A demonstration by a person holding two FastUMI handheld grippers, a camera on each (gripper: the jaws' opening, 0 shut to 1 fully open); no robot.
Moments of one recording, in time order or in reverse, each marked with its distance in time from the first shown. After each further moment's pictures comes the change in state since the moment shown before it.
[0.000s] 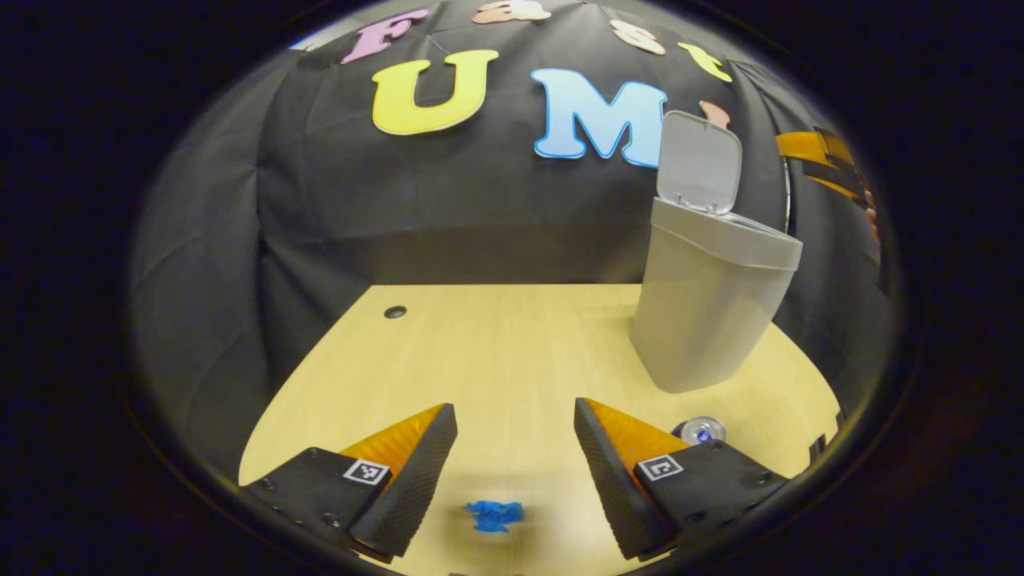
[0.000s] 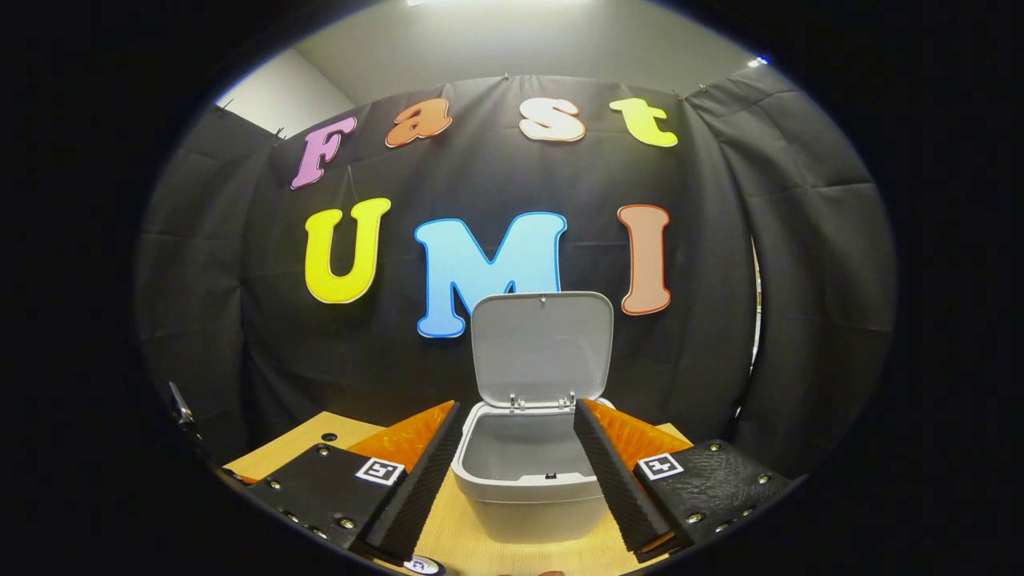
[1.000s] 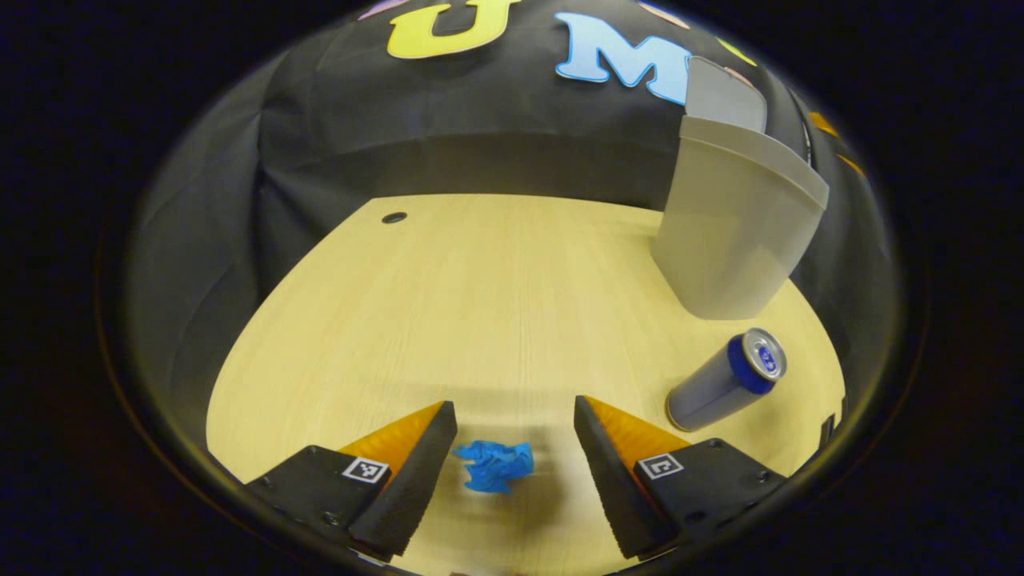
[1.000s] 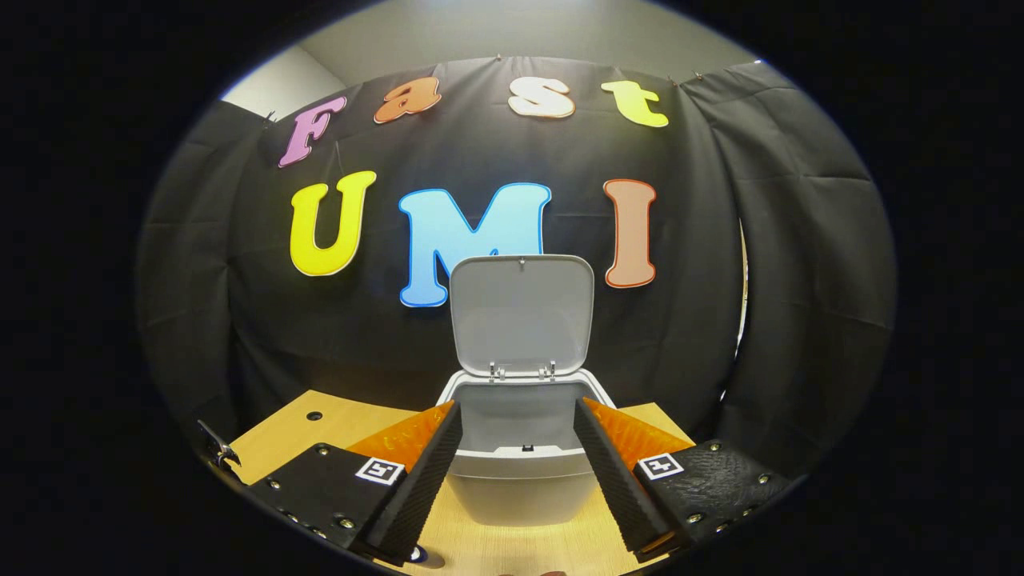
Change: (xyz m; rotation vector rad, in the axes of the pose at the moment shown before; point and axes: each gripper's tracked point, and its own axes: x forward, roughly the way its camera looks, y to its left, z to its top) left arm 0.018 0.018 -0.111 -0.068 0.245 0.025; right arm -0.005 -0.016 -0.033 -0.009 0.094 -0.041
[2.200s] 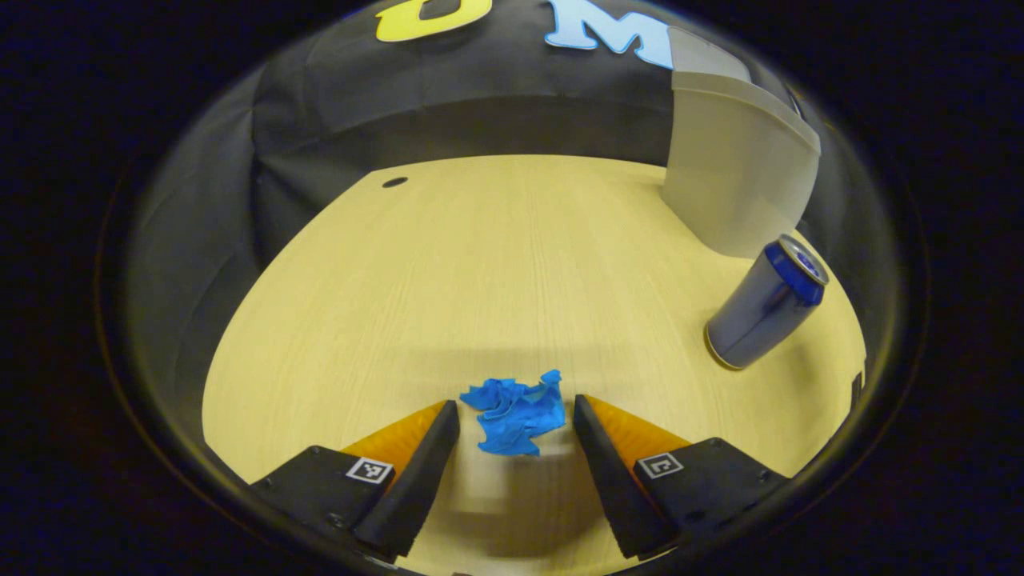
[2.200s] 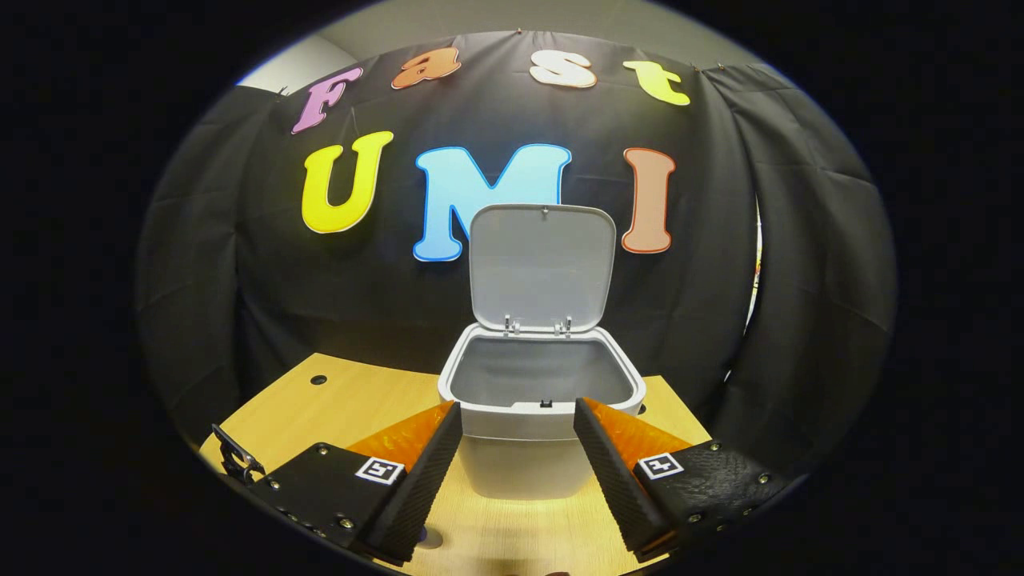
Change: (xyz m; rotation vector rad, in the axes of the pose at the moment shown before) left arm 0.016 0.015 -0.057 0.069 0.076 0.024; right arm -0.007 0.015 -0.042 -0.044 0.130 0.028
